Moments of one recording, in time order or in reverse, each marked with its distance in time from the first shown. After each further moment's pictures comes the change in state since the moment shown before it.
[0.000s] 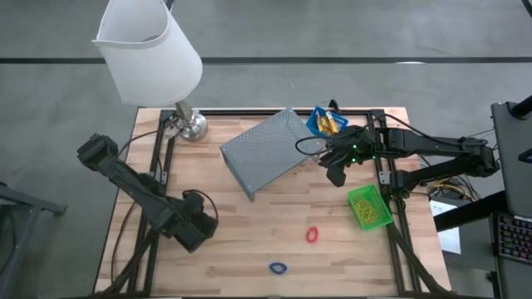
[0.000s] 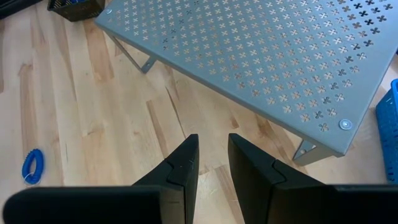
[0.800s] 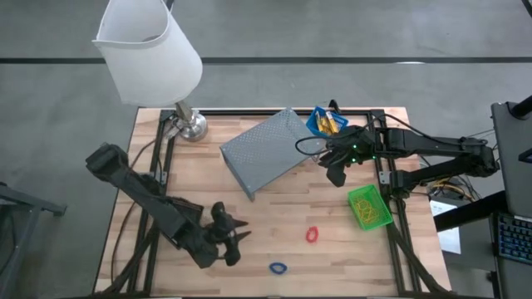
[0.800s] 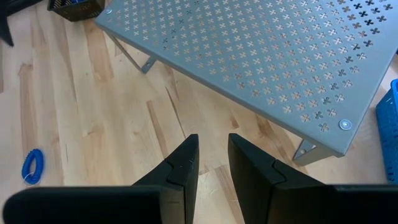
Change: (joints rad) left arm 0.001 0.157 0.033 0.889 -0.449 0.985; right arm 0.000 0.000 0.000 0.000 0.000 0.000
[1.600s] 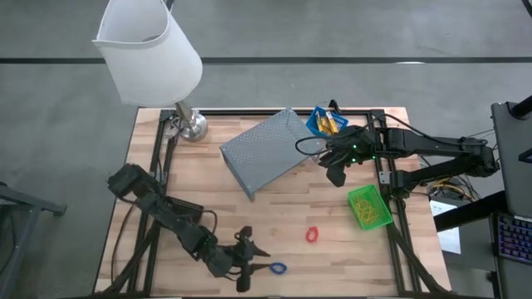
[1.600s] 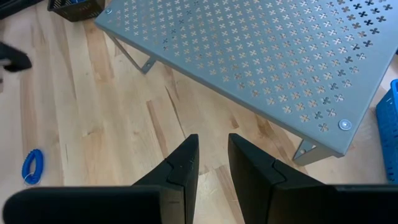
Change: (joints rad) left arm 0.007 0.309 0.033 0.612 0.269 0.348; right arm 0.000 0.000 0.000 0.000 0.000 0.000
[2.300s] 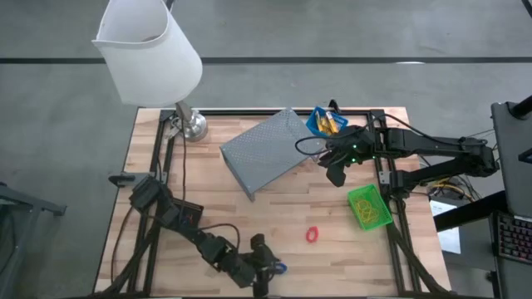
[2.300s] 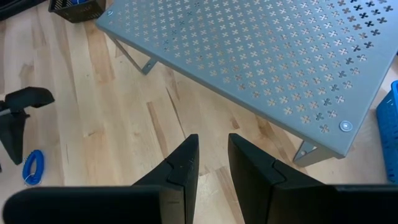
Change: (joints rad) left arm 0.036 0.247 0.231 -0.144 0.036 -0.110; right arm 0.000 0.000 0.000 0.004 0.000 0.000
